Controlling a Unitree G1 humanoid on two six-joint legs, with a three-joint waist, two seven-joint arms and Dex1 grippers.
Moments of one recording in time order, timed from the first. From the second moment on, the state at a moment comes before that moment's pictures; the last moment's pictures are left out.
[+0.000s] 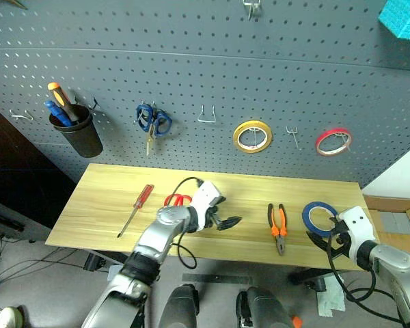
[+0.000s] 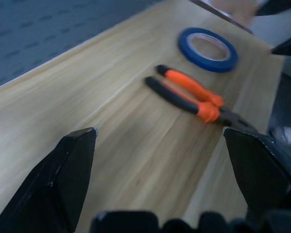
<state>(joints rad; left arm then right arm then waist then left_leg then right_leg) -0.52 0.16 -0.35 0.40 -0.09 0.22 -0.82 0.07 -0.66 -0.12 -0.05 0.22 0.45 0.61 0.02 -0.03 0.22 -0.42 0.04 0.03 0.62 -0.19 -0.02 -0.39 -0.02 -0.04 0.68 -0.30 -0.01</state>
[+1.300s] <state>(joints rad) -0.66 -0.01 -0.40 0.61 0.02 0.08 -0.83 -0.34 -0.60 -0.06 0.63 0.14 0.36 0.73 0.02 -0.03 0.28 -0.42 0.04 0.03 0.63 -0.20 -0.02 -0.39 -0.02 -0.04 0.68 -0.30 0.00</state>
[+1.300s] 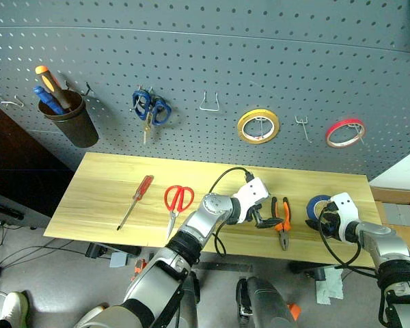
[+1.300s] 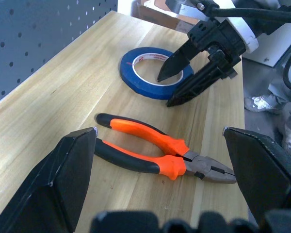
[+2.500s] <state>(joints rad) -0.52 0.10 -0.13 -0.02 -0.28 0.53 -0.70 -0.12 -0.52 0.06 -0.09 -0.33 -0.11 0.22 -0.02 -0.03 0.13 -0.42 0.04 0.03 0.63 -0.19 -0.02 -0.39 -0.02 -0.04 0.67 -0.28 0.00</state>
